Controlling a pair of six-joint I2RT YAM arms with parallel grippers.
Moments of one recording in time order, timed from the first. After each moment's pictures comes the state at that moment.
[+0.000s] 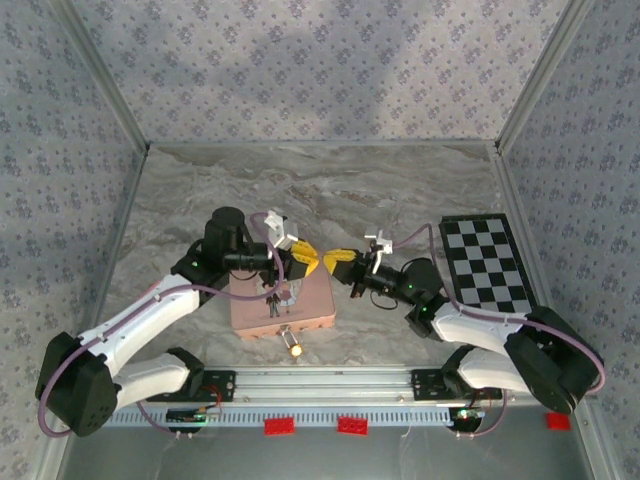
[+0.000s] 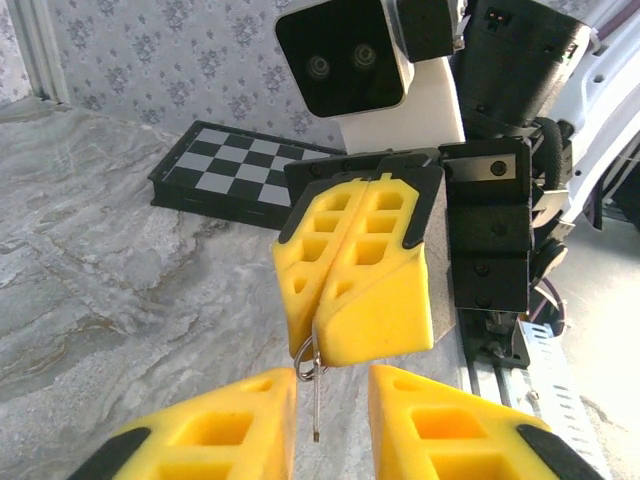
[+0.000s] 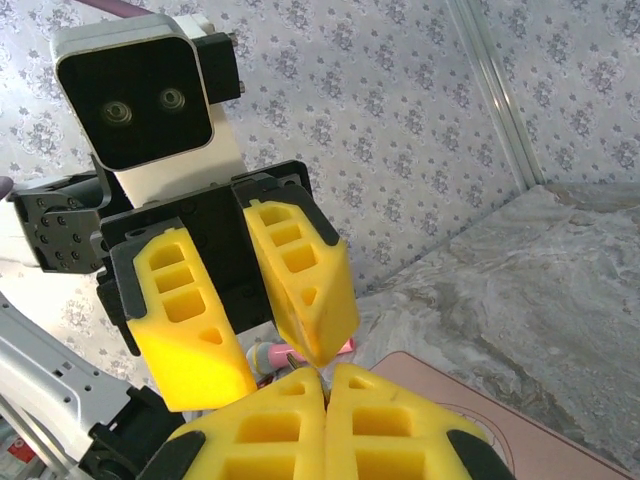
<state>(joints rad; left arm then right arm) -0.61 1.10 0.74 0.04 0.87 0.06 0.75 1.20 0.31 1.10 -0.44 0.55</state>
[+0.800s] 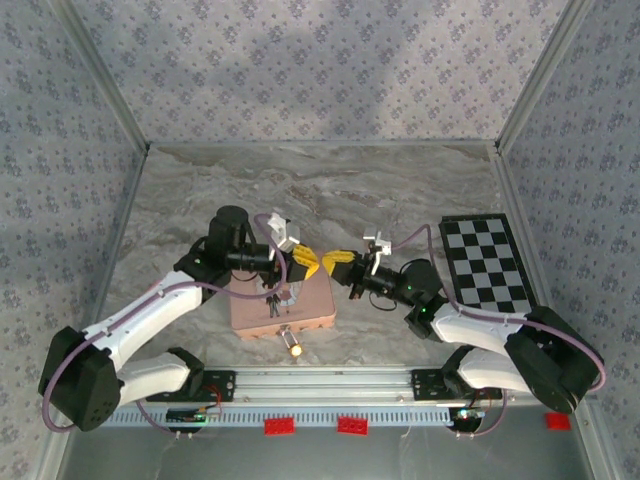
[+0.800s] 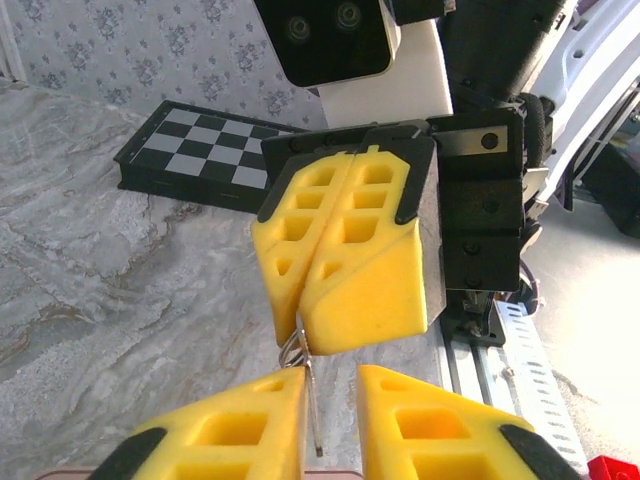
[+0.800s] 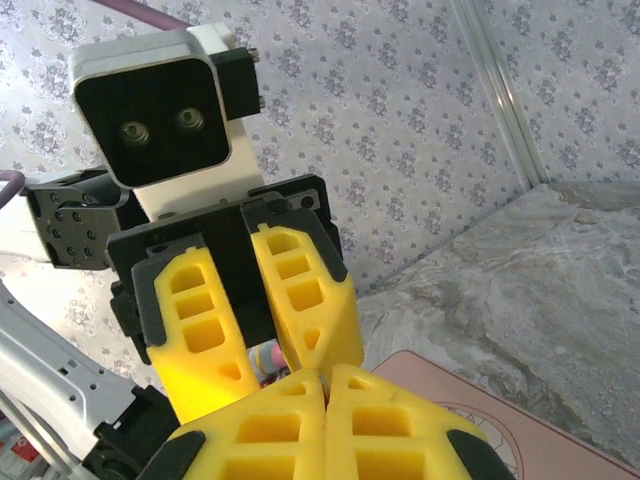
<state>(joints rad) -0.60 1.14 0.75 -0.01 0.92 0.09 0.77 1.20 0.31 1.10 -0.42 0.55</state>
